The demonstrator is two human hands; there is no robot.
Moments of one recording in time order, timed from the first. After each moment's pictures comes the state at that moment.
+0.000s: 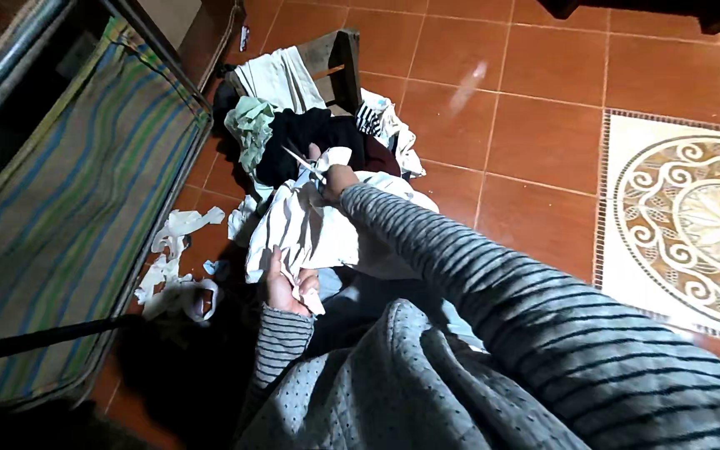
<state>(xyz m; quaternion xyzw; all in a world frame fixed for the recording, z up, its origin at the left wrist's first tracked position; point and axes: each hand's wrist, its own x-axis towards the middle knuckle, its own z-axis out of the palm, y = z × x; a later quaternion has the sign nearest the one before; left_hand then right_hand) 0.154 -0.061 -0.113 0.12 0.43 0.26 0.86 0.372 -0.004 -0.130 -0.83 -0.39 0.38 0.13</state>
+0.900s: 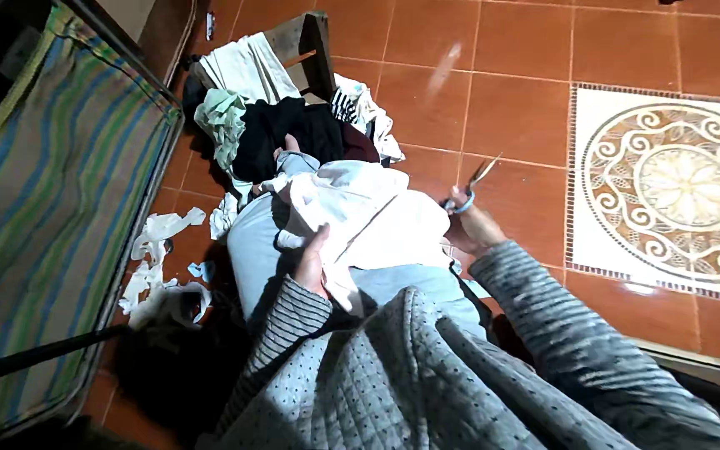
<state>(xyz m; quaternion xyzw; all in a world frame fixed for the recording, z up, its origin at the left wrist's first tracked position) 0.216 -0.099 -0.108 0.29 0.45 0.13 0.83 0.440 -0.267 -0.167 -0.62 0.08 0.41 0.66</state>
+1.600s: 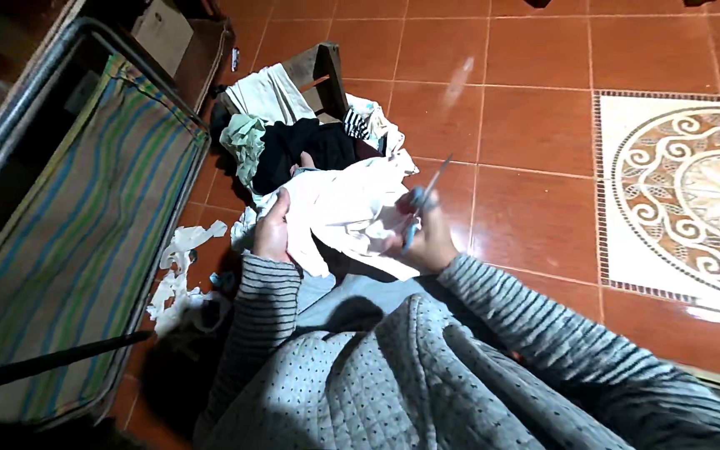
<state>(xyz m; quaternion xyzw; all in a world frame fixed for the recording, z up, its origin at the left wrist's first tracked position) 0.223 -0.030 -0.045 0.42 0.44 0.26 0.75 0.386 -0.216 -0.146 -0.72 -0.40 0.15 0.54</state>
